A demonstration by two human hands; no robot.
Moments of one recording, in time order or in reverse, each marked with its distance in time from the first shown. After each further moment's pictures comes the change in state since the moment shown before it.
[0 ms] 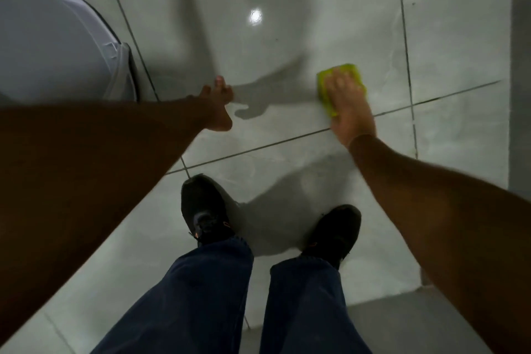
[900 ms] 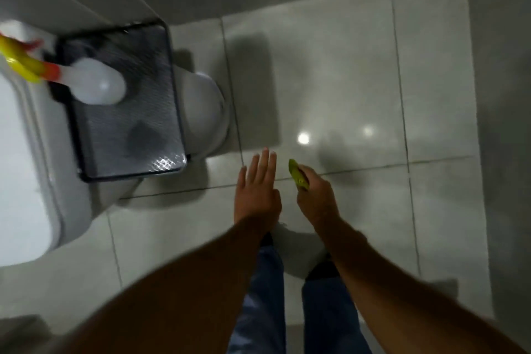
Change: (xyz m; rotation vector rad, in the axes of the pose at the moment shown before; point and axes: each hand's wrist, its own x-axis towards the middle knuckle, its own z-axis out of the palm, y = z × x) left_hand -0.292 0.026 0.047 -0.210 0.629 -0.050; right_hand -0.110 -0.264 -0.172 0.594 -0.227 0.267
